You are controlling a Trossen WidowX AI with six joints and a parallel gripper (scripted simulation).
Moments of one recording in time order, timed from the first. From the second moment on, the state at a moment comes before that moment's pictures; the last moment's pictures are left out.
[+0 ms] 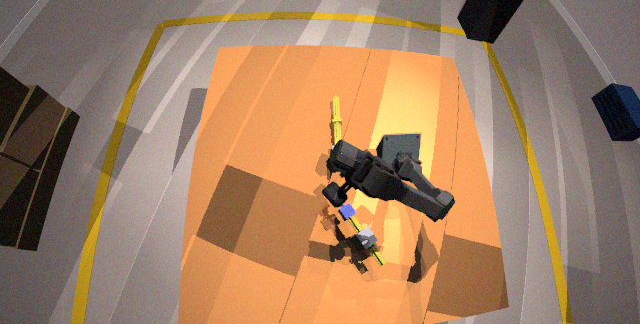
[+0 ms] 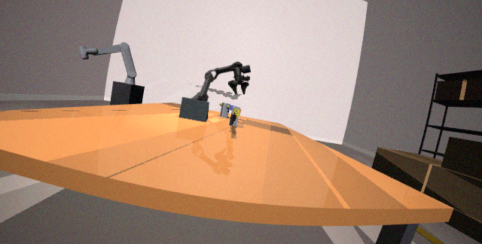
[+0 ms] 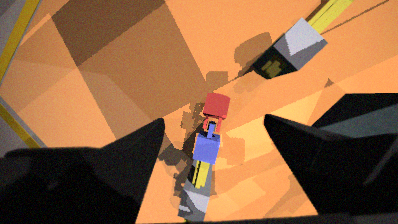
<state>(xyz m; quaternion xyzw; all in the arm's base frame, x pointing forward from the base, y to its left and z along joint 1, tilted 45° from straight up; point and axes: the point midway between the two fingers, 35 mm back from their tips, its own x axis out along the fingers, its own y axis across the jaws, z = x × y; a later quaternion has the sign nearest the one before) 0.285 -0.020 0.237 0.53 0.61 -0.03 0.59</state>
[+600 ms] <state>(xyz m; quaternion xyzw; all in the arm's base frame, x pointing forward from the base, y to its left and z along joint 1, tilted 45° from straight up) 0.312 -0.007 0.180 0.52 0.69 -0.01 0.51</state>
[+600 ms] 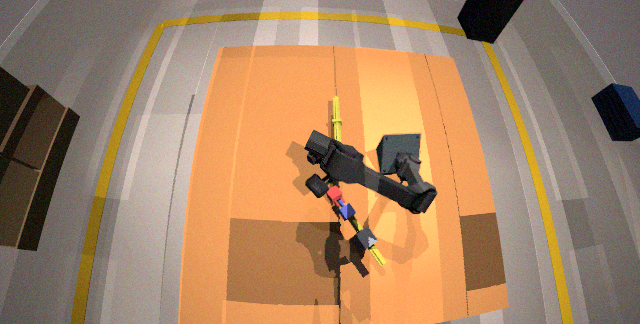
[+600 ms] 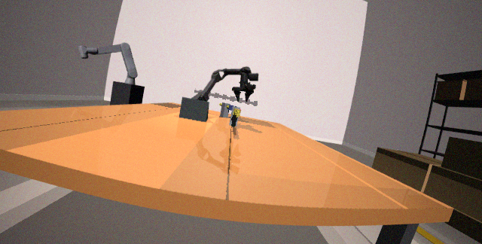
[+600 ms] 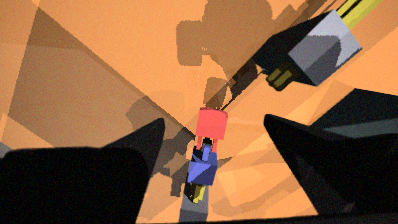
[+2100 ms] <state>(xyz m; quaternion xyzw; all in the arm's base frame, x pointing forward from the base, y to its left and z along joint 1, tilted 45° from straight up) 0.295 0.078 0.120 0.53 0.77 0.00 0.35</state>
